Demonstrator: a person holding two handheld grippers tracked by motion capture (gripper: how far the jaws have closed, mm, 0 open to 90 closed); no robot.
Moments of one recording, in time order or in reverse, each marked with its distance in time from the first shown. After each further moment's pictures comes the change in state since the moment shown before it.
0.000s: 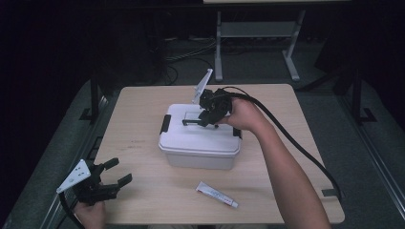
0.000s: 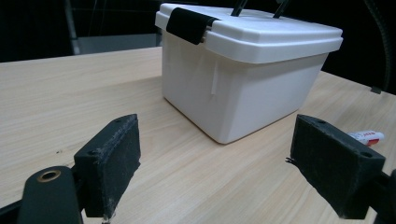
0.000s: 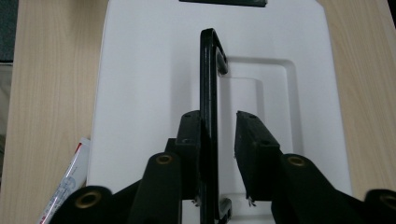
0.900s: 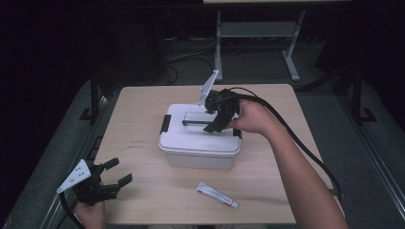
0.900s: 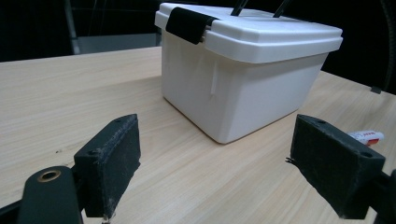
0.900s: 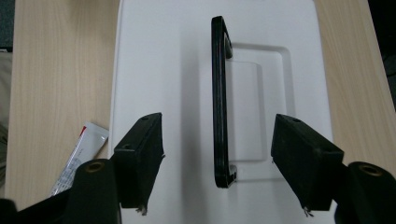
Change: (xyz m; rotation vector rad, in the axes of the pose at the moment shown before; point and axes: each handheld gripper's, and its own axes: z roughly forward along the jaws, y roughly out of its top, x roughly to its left) left arm 0.000 0.000 0.000 0.002 0.001 -0.001; right arm 0.017 -0.004 -0.022 0.029 -0.057 -0.020
